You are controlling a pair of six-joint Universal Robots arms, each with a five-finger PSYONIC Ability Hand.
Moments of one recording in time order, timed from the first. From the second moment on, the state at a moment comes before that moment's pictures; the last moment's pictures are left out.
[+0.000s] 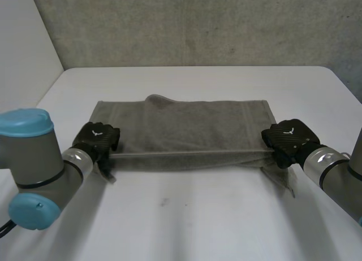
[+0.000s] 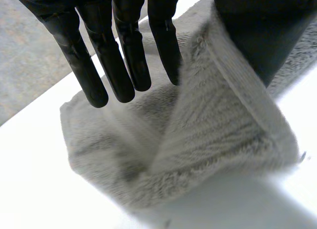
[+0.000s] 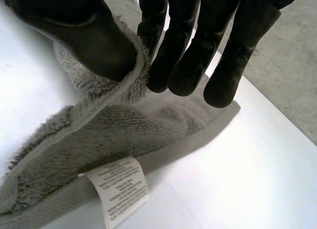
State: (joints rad) left arm 4.41 -2.03 -1.68 3.33 -1.51 3.54; right arm 1.77 -1.23 1.73 -0.11 1.29 2.58; left_hand 0.75 0.75 0.75 0.75 0.58; right_hand 1.33 1.34 1.33 1.34 1.19
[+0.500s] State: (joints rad) left arm 4.54 -1.91 -1.80 3.33 -1.51 3.75; right arm 1.76 -1.24 1.76 -0.13 1.29 2.59; left_hand 1.16 1.20 1.20 1.20 1.01; right_hand 1.33 1.34 1.33 1.34 1.19
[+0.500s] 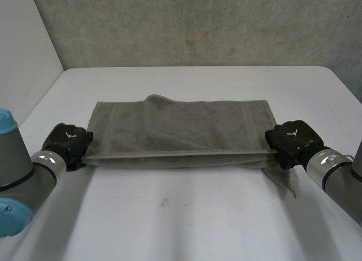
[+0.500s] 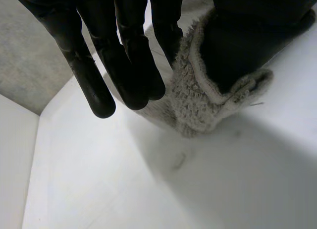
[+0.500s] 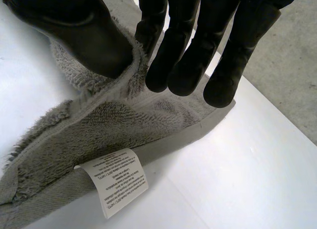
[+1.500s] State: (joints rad) left arm 4.58 -1.82 -1.84 3.34 -1.50 3.70; right arm 1.64 -1.25 1.91 -0.06 1.17 2.79; left_hand 1.18 1.22 1.22 1.22 1.03; right_hand 0.97 0.96 0.95 0.95 0.78
